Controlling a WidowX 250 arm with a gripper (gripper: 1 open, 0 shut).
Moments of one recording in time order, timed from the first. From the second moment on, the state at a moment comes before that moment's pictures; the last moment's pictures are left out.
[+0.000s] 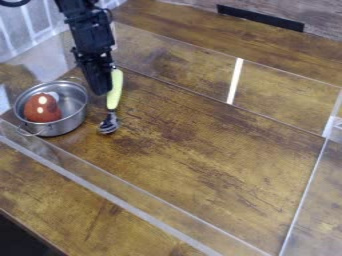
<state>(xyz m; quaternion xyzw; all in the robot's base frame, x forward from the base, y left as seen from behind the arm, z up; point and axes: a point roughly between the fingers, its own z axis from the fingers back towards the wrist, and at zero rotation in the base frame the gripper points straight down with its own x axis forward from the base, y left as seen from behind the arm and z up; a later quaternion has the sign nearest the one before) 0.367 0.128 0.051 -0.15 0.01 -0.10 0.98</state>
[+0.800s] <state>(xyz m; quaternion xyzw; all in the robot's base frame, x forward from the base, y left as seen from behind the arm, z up) 0.368 0.112 0.049 -0.14 0.01 -0.04 0.99</state>
